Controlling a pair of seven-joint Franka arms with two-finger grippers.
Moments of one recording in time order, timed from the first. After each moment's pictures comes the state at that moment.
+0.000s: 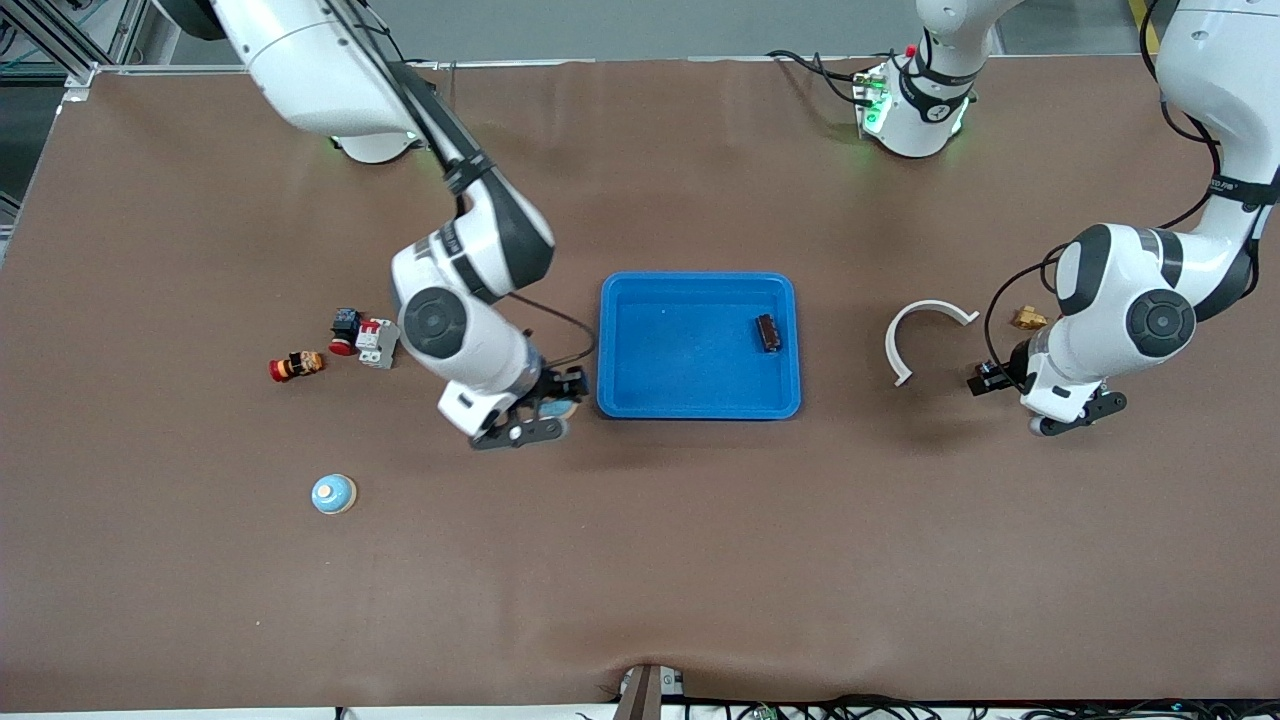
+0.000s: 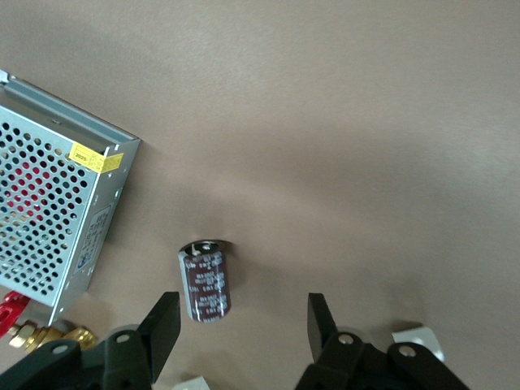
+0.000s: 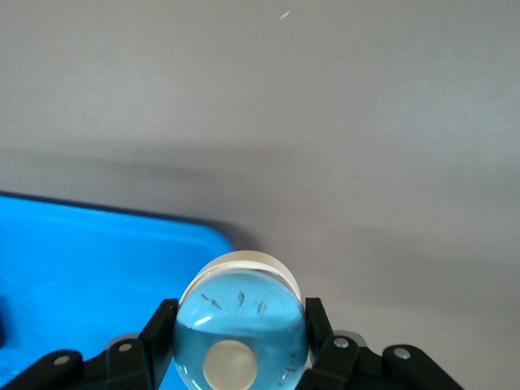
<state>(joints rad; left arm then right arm) 0.59 0.42 -0.55 -2.11 0.32 2.32 -0.52 0.52 0.61 0.07 -1.54 0.18 2.20 0.41</state>
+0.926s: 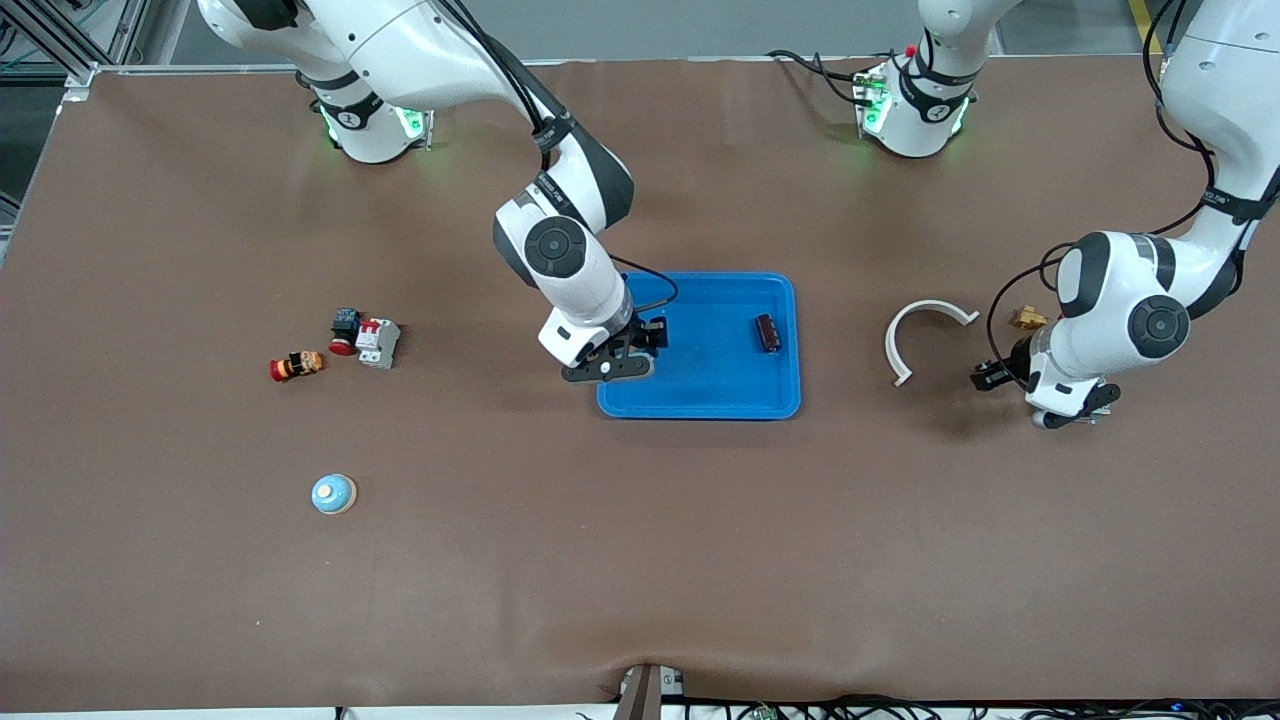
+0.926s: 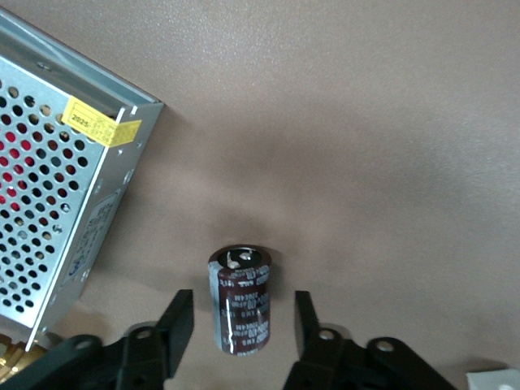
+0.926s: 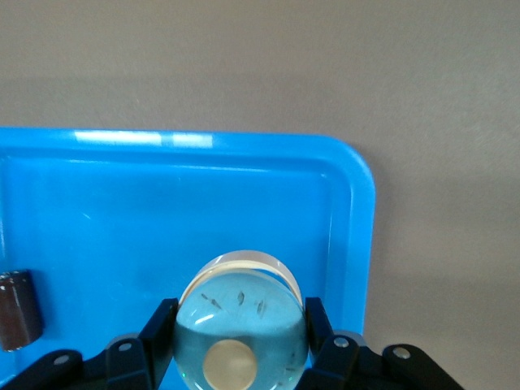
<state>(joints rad) 0.63 0.49 -0.53 -2.14 0.36 2.36 -0.56 0.70 0.63 0.07 -1.67 0.18 2.42 0.58</state>
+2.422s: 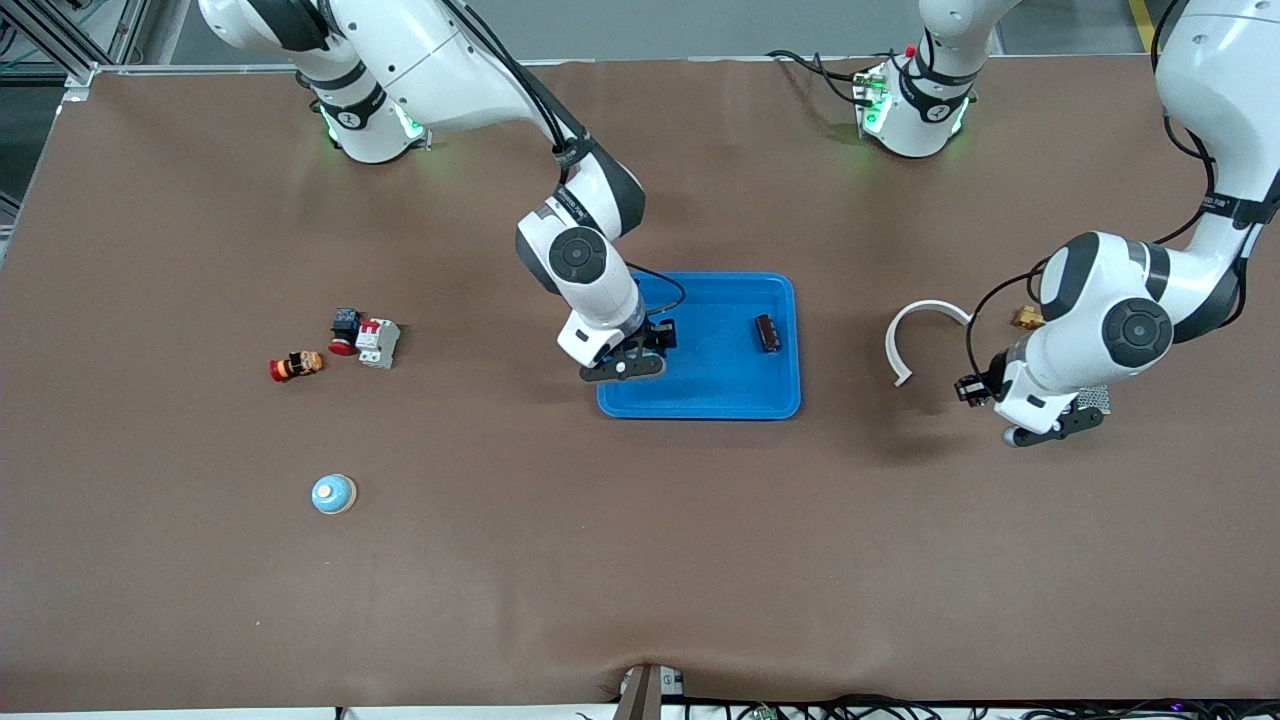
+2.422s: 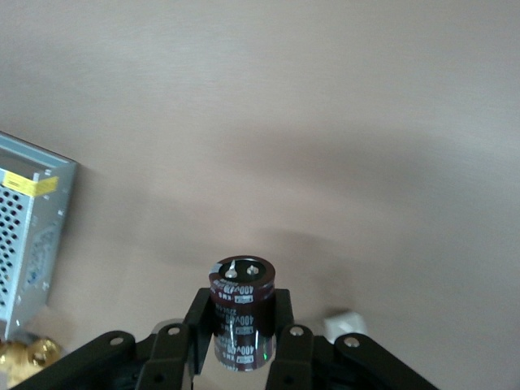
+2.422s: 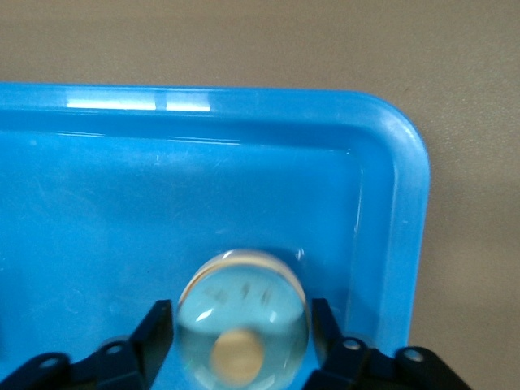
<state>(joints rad) 0.65 0.49 -0.76 -1.98 0.41 2.18 -0.59 0.74 0.71 0.06 -1.67 0.18 2.52 0.58</state>
